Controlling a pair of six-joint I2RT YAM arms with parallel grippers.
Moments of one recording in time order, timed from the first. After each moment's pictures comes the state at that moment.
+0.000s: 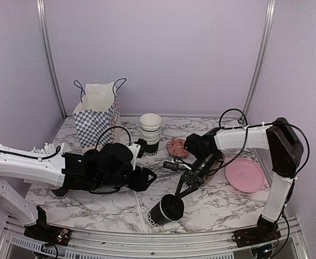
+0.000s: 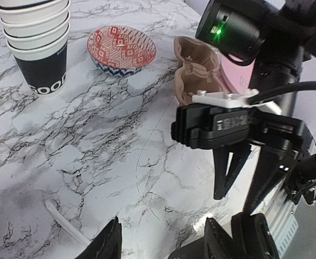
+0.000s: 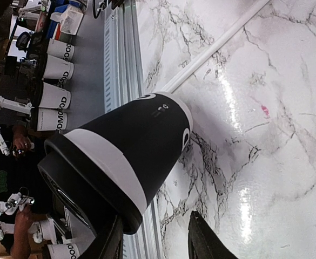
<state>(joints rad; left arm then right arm) -1.21 1.49 0.96 -0.13 -0.25 -0.62 0.69 1.86 1.23 -1.00 -1.00 -0.50</state>
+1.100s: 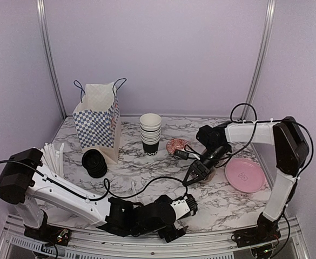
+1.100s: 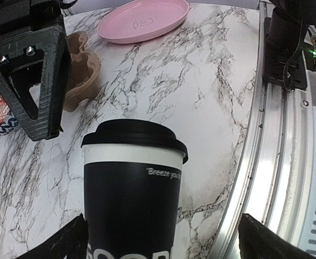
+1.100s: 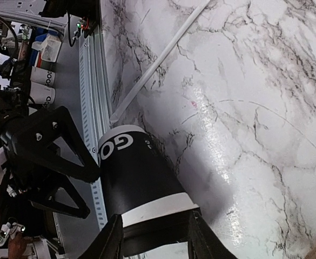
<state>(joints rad) -1.55 1.84 1.07 0.08 -0.42 -0.10 0.55 1.85 1.23 -0.99 -0.95 -0.50</state>
